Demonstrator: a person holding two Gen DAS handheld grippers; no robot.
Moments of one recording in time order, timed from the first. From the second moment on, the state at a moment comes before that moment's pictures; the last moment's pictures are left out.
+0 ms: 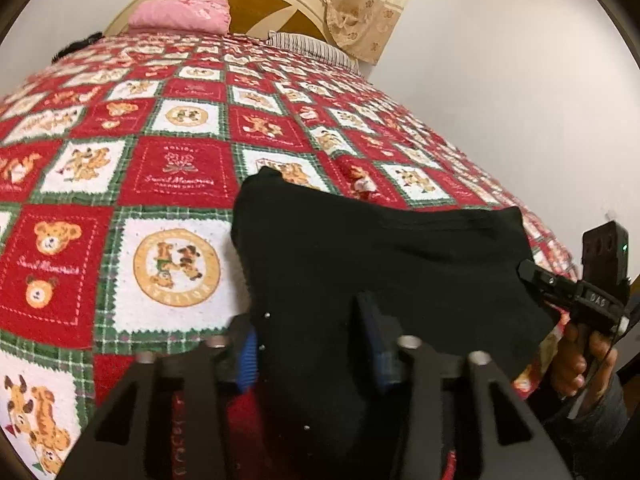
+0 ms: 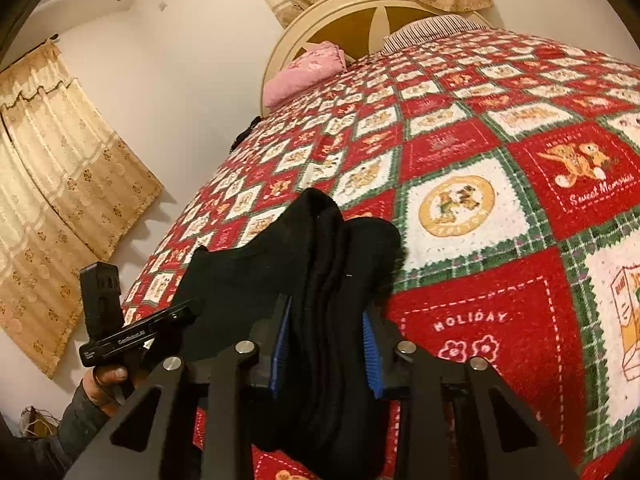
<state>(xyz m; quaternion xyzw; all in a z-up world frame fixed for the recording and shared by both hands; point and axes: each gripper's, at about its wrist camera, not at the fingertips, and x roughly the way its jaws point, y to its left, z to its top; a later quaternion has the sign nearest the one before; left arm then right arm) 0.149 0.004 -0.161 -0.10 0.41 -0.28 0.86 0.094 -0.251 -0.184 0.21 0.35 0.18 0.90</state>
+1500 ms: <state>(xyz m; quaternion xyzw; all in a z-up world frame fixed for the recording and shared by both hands) 0.170 0.240 -0.171 -0.13 0.37 0.01 0.92 0.312 0.018 -0.208 0.10 0.43 0.35 0.83</state>
